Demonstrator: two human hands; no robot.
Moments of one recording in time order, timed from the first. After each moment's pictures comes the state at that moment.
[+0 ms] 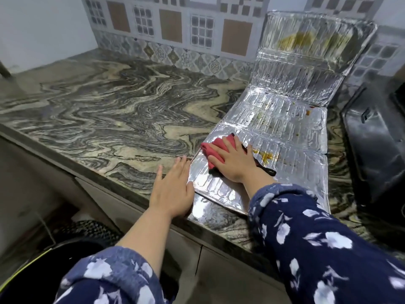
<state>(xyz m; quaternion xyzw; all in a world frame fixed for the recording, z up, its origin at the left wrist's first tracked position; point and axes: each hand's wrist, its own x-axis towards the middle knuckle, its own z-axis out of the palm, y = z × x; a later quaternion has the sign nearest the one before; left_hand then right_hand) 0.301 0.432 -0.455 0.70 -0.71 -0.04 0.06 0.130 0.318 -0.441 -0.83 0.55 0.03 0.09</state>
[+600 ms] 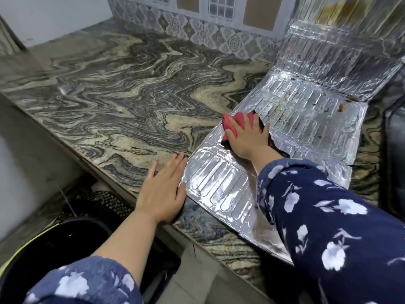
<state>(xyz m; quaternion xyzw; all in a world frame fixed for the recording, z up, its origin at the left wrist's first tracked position) 0.300 0.431 -0.454 0.72 -0.69 -0.04 0.04 0.123 0.235 -0.438 -0.81 0.57 0.04 0.11</state>
